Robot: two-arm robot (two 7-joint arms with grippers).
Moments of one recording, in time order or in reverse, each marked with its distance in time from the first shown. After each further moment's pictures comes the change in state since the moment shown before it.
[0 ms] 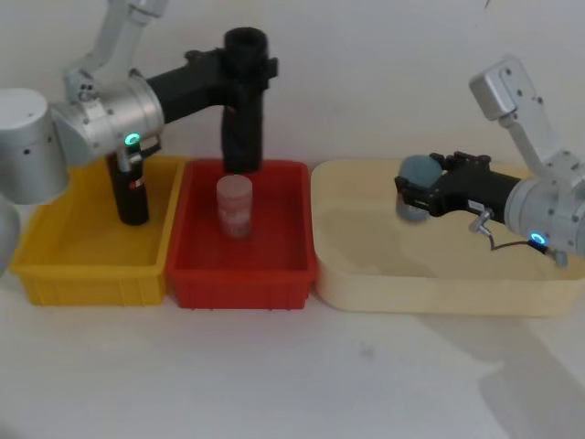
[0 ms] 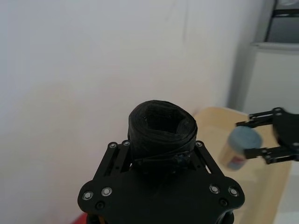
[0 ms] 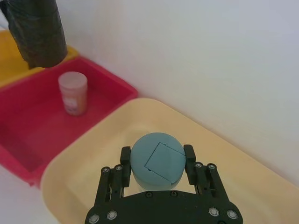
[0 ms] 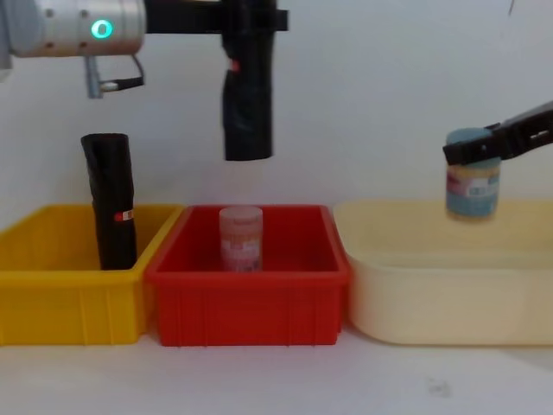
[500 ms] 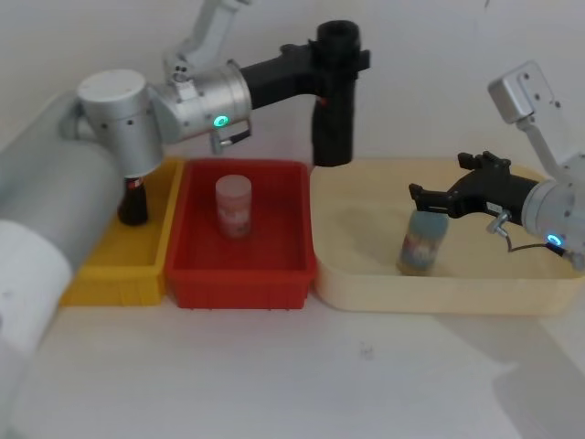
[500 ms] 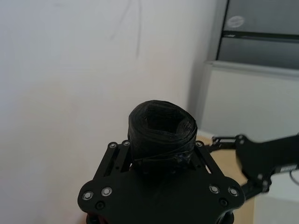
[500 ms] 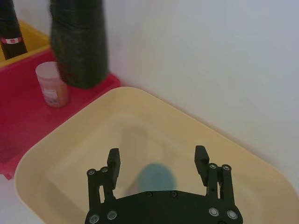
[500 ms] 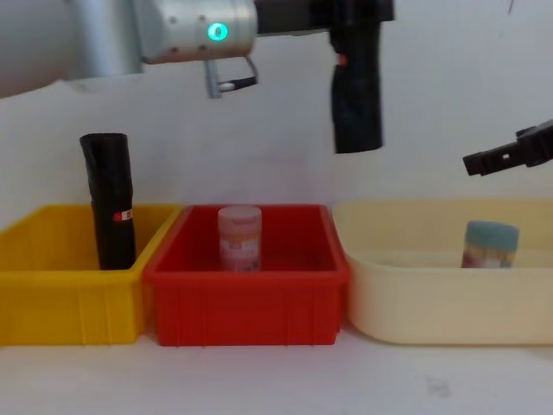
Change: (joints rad) left arm -0.235 -0.228 0.079 0.460 -0.062 -0.149 -0.196; right arm -0.010 0.016 0.024 0.017 -0.007 0.006 -0.011
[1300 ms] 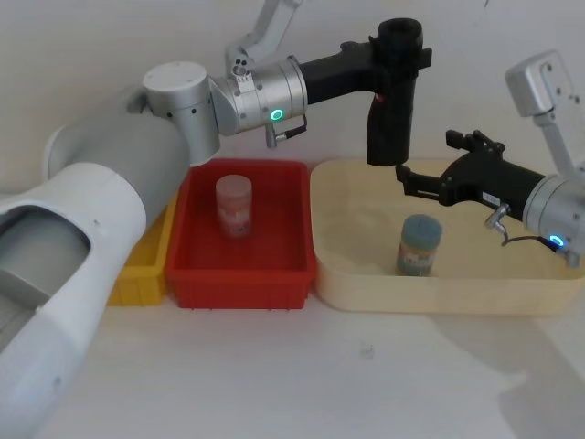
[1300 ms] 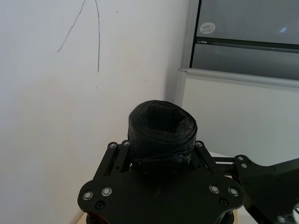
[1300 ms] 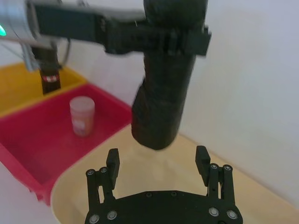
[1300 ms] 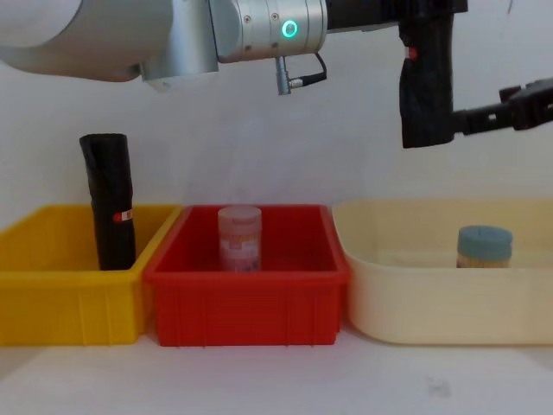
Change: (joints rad) left arm -0.224 -0.200 0.056 0.473 -0.069 -0.178 -0.143; right arm -0.062 -0.002 0.049 -0.067 0.039 -0.139 0.040
